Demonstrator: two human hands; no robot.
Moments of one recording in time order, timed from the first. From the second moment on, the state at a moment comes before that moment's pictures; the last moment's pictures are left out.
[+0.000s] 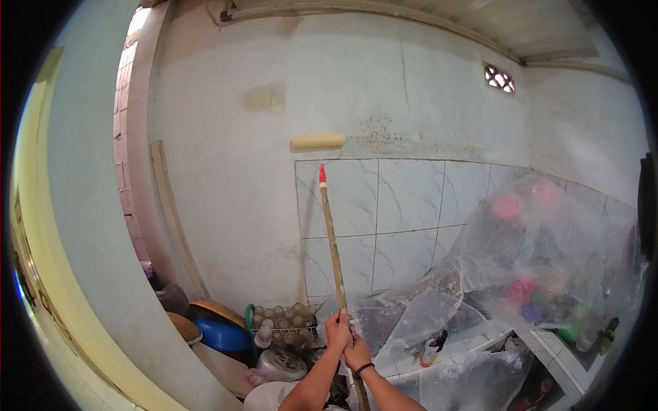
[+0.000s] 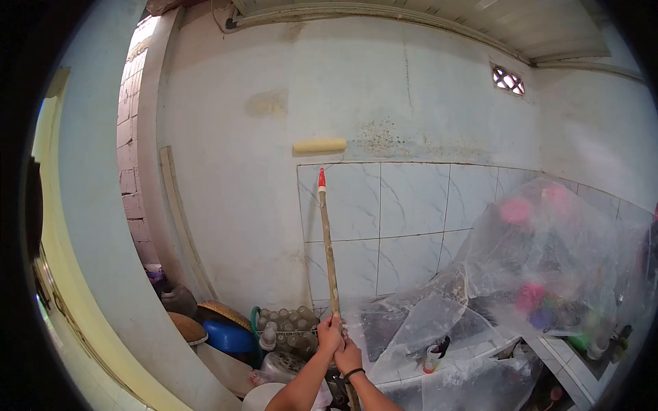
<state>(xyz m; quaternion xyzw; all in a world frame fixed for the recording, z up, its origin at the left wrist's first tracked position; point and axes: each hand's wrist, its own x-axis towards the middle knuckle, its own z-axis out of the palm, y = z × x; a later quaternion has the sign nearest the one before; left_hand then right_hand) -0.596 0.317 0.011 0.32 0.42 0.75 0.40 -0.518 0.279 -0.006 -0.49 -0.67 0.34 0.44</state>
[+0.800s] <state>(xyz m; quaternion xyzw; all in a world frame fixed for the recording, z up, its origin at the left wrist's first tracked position) -0.636 0.310 0.139 0.41 0.40 0.71 0.41 -0.560 0.294 0.108 -0.48 -0.65 0.31 0.50</state>
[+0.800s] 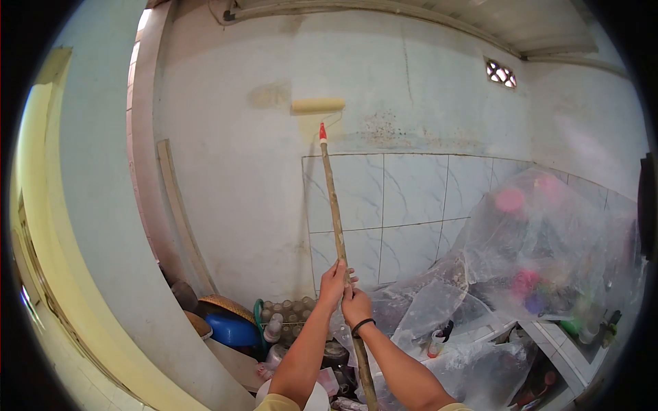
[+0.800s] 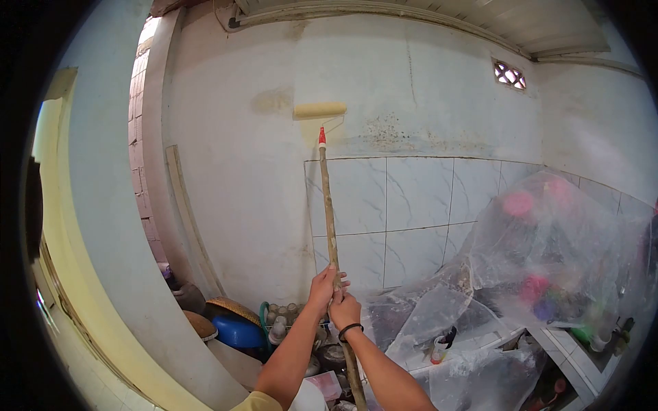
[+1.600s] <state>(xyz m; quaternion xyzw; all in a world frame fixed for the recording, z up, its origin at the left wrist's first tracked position) -0.503 0.149 -0.075 0.35 0.66 0.62 0.23 -0.548 0.283 0.025 -0.53 -0.66 0.31 0.43</state>
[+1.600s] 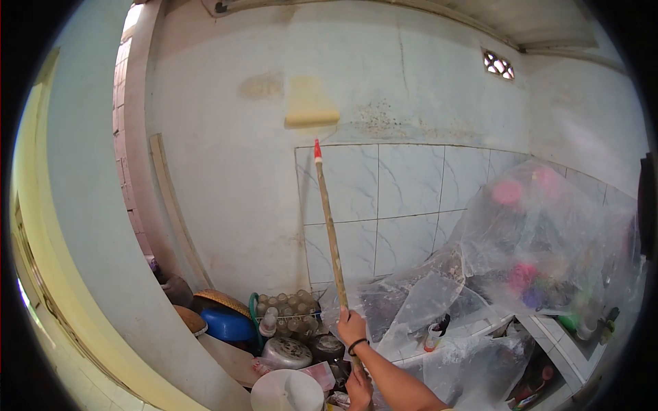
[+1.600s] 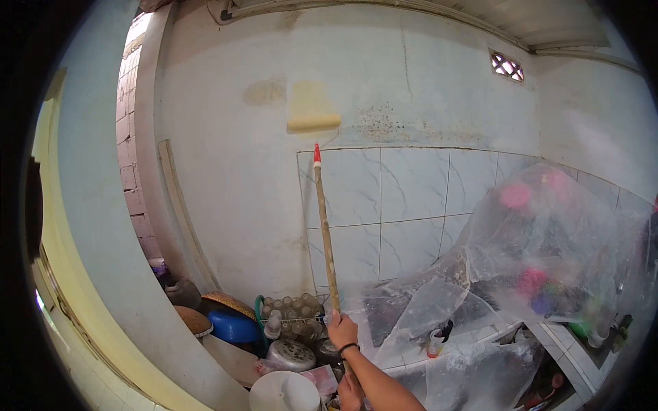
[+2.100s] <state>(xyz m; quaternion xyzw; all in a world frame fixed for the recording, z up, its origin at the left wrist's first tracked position) -0.541 0.194 -0.007 0.39 0.61 0.65 0.26 -0.579 0.326 0.105 -0.48 -0.66 0.24 0.52</state>
